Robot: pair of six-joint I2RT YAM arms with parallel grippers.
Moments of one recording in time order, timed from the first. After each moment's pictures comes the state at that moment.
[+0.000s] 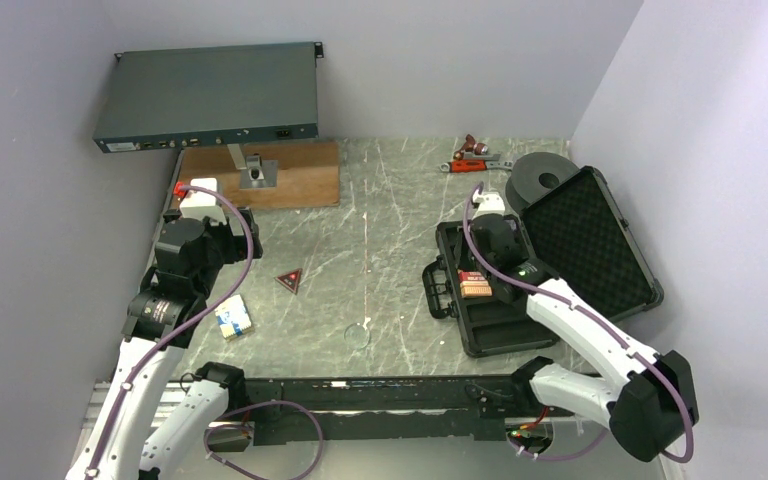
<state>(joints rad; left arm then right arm) -0.23 0.68 0.91 -0.54 -0.23 -0.15 0.52 1.05 0.74 -0.29 0.27 0.35</state>
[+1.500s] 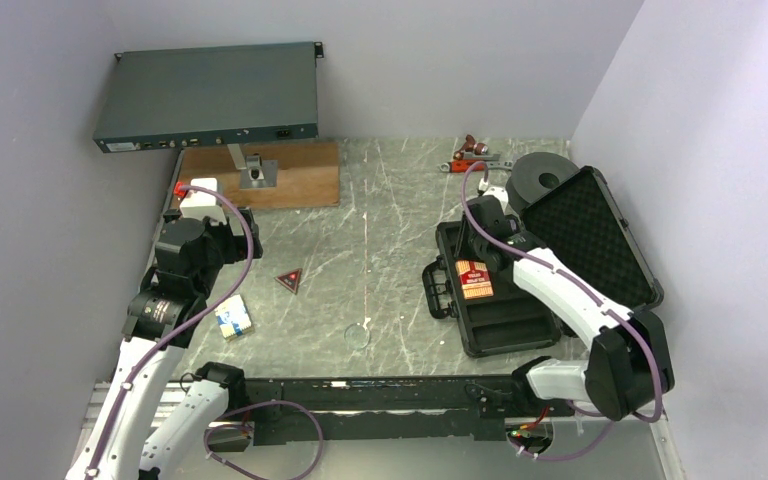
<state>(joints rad) -0.23 0.68 0.91 -0.54 -0.23 -0.15 0.44 1.26 0.87 -0.43 0.27 0.49</state>
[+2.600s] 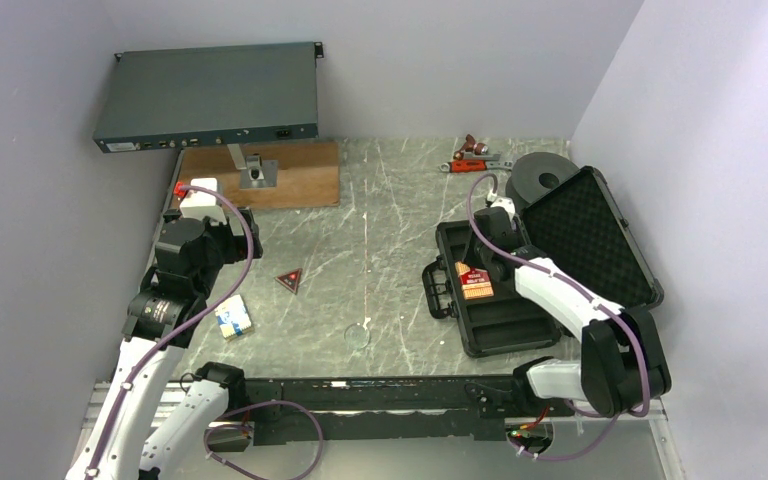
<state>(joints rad) -0.23 0.68 0.91 -0.54 -0.23 -0.15 0.35 1.29 0.71 -0.23 0.21 0.48</state>
